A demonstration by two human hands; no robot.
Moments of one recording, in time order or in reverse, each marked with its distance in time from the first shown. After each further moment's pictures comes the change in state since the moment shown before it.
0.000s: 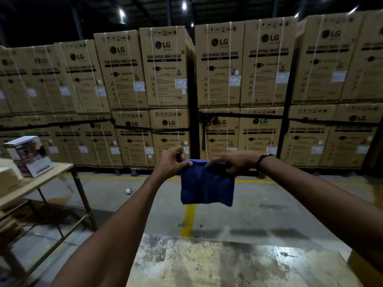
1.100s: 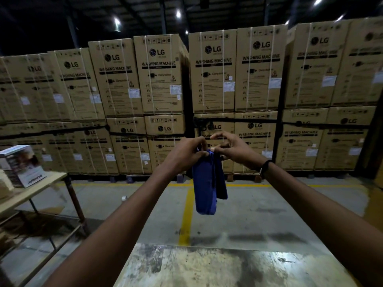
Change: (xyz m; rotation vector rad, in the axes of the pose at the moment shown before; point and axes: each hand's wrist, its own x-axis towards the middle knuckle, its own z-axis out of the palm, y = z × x) left_hand 0.025 0.093 0.003 0.197 -0.126 0.354; right_hand -0.014 -0.001 -0.017 0.992 0.587 0.012
